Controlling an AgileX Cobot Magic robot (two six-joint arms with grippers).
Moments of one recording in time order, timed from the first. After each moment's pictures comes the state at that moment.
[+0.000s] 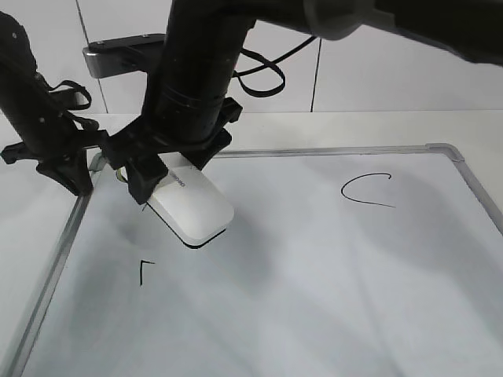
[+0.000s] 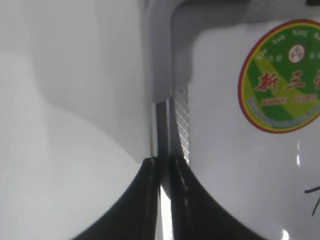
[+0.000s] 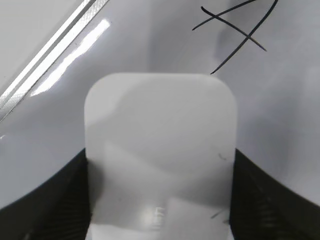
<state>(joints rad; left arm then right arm) -0.09 2.23 -1.72 -0.23 1.10 0.01 0.76 2.16 -2.07 0.18 1.24 -0.09</state>
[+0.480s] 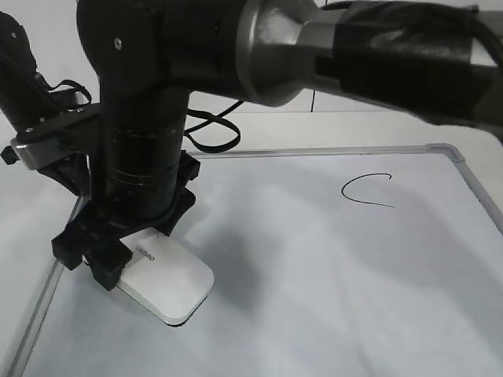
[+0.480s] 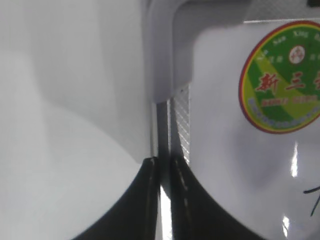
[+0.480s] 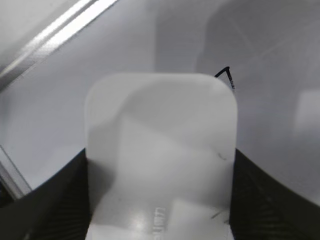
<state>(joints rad) -0.09 2.23 -1.72 -0.23 1.10 0.01 0.90 2.16 -1.97 0.16 1.24 -0.12</state>
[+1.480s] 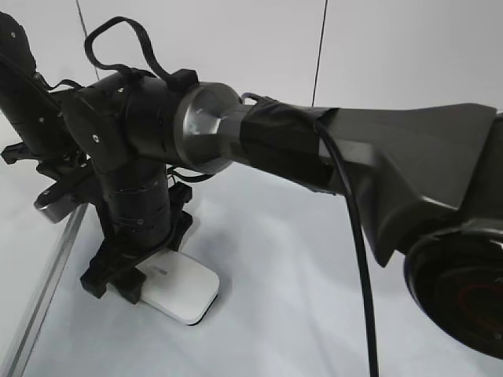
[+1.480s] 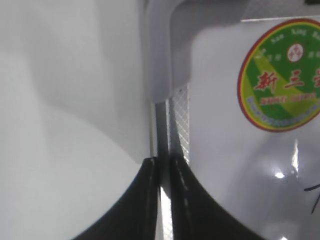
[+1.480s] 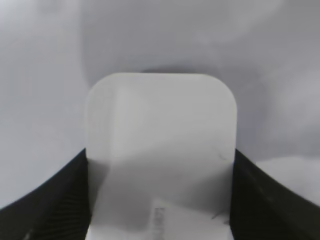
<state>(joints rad) -0.09 2.23 -1.72 -0.24 1.11 0.02 0.91 2.39 -2.11 -0.01 1.25 -0.15</state>
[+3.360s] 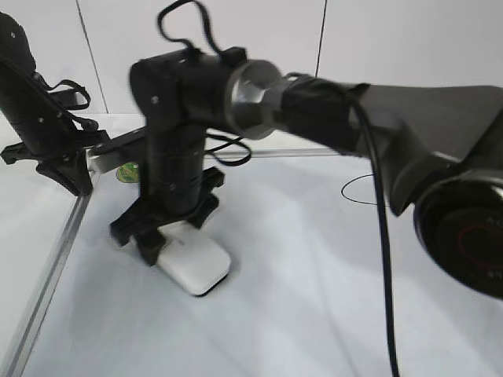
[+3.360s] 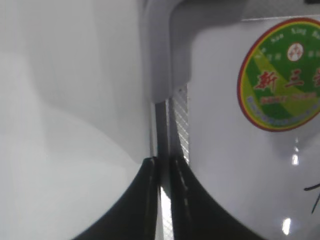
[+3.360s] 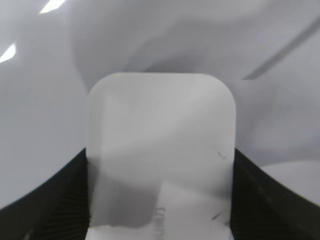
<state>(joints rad) -0.09 2.23 -1.72 -0.24 1.11 0.03 0.80 2.41 -2.13 0.09 1.22 -0.07</state>
